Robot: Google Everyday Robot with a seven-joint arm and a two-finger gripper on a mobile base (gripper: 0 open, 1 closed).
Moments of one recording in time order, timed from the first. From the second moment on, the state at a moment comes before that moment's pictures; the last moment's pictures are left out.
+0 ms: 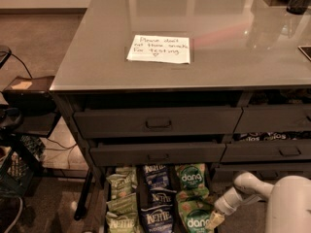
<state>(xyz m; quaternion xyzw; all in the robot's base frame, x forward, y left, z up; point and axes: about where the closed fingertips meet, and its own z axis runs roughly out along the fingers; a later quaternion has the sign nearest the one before) 0.430 -0.233 0.197 -0.64 0.70 0.29 0.12</state>
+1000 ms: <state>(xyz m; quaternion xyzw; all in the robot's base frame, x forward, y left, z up) 0.410 -0.207 0.260 -0.64 0.70 0.30 0.11</state>
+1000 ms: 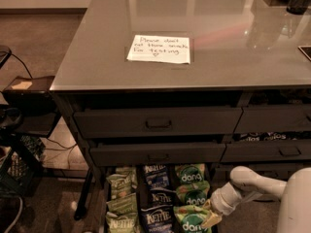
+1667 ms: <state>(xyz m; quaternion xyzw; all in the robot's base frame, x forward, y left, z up) 0.403 -0.196 0.323 -0.66 0.69 0.28 0.10</state>
